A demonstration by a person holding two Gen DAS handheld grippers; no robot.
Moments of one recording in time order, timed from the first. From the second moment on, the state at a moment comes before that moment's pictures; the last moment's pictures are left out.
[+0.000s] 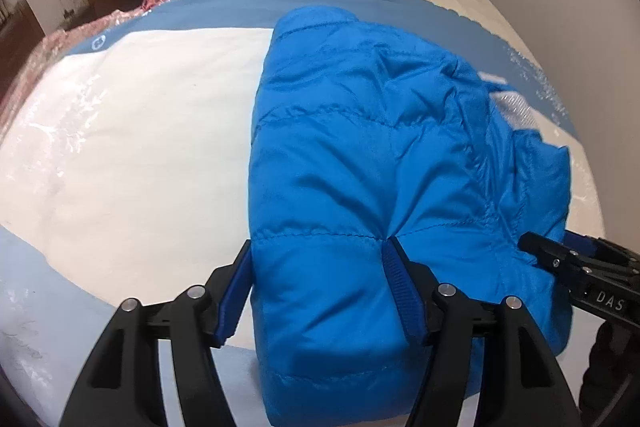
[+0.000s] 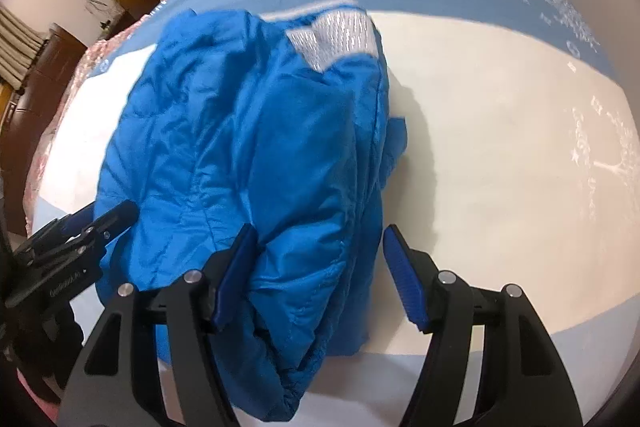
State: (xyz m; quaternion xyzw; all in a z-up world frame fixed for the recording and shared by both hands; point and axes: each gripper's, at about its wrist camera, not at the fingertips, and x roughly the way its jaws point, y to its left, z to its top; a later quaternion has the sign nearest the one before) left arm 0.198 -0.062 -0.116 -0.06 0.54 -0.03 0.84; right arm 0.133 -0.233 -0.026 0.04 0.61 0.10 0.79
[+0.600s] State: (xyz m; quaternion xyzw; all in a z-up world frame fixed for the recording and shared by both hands) left arm 0.177 -0.069 -0.097 -0.03 0.53 -0.01 0.85; right arm 0.109 -0.239 -0.005 0.04 0.59 0.09 0.80
